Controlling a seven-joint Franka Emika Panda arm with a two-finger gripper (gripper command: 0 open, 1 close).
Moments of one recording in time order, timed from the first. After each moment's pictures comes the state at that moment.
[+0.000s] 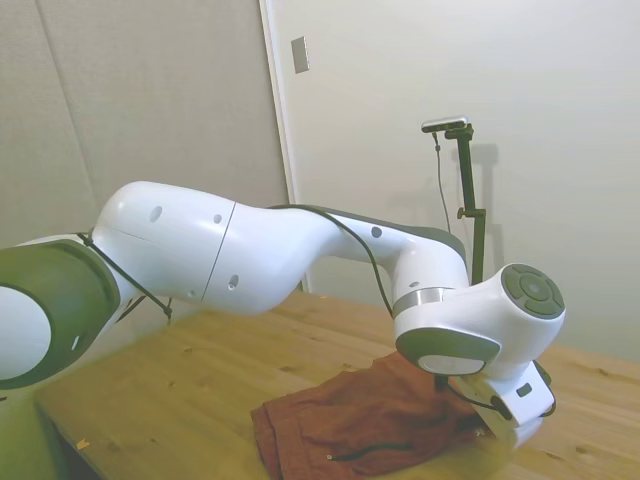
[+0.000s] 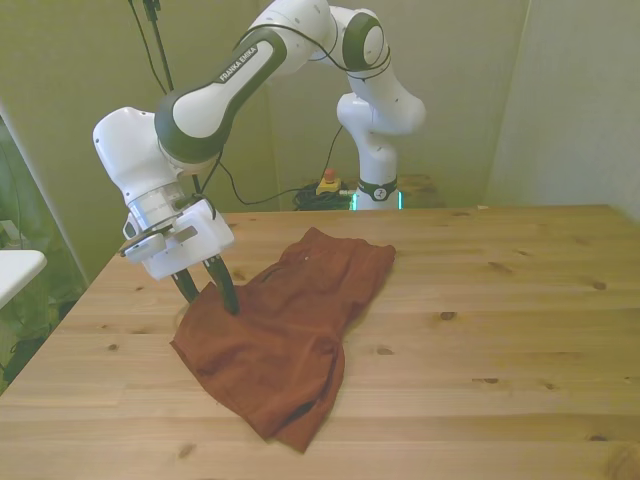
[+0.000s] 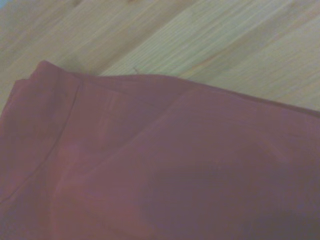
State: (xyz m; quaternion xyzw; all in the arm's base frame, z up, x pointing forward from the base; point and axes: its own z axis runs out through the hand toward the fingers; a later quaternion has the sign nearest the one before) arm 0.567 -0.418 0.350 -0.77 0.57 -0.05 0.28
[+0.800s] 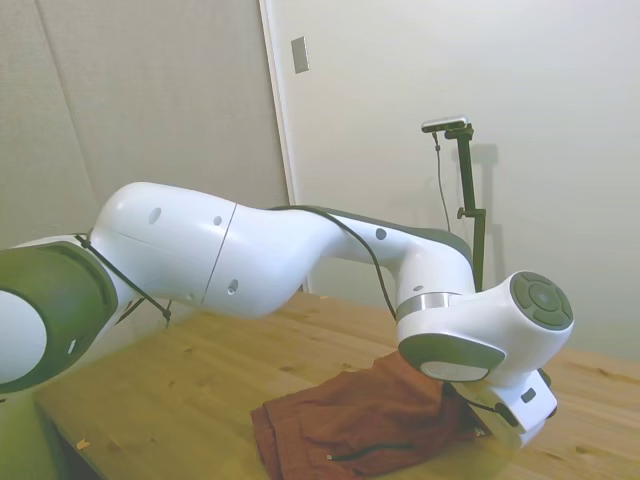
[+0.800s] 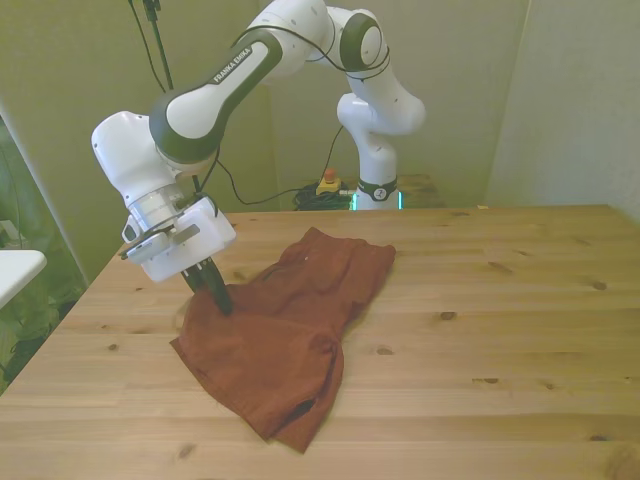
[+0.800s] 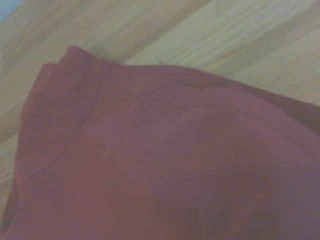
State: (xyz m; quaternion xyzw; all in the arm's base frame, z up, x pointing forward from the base) arm 0.558 -0.420 0.363 -0.79 0.52 -0.06 0.30
